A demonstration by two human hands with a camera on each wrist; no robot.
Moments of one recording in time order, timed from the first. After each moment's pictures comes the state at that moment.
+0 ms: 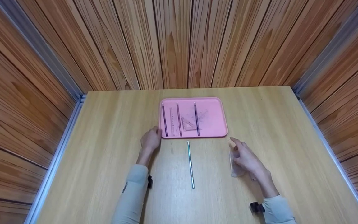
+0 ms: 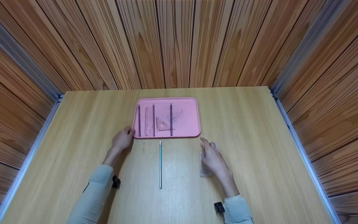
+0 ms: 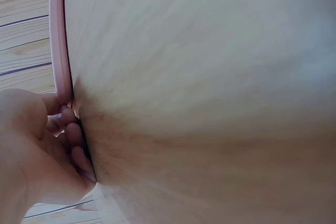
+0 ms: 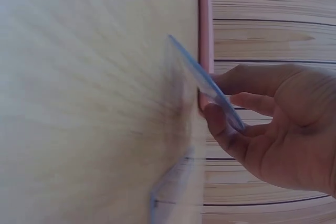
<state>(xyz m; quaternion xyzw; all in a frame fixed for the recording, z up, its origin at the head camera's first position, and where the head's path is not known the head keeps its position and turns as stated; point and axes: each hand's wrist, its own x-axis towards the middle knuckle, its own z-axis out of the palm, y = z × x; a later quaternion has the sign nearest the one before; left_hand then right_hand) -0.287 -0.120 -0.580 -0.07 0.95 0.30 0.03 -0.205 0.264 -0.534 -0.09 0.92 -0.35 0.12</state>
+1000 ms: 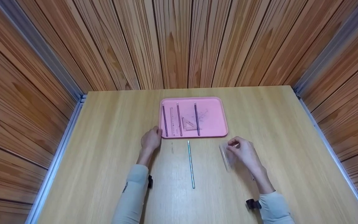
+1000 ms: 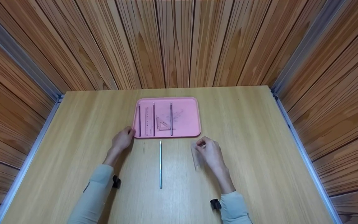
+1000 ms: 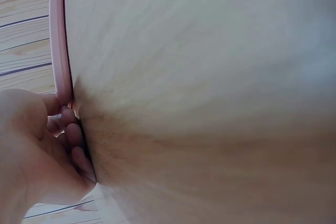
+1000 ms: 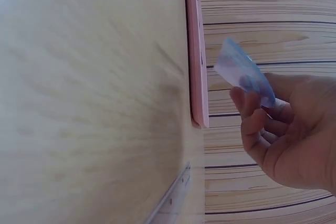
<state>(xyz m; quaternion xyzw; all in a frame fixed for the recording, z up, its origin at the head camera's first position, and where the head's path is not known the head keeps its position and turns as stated) -0.287 -0.119 -0.582 -0.07 0.95 0.29 0.02 -0.219 0.251 -0.530 -0.05 0.92 -0.39 0.00</state>
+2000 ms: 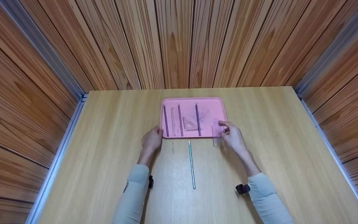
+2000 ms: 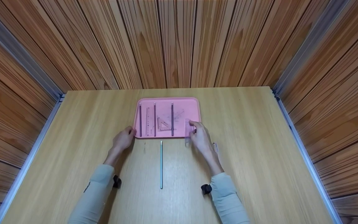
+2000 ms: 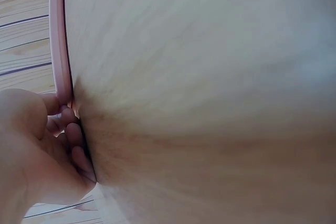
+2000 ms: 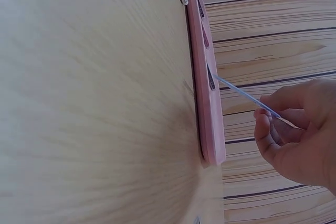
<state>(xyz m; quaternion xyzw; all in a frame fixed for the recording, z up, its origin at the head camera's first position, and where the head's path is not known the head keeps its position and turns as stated) -0.287 -0.120 -0.580 -0.07 0.95 0.30 0.03 -0.275 0.214 -0.528 -0.08 0.89 -0.44 -0.03</state>
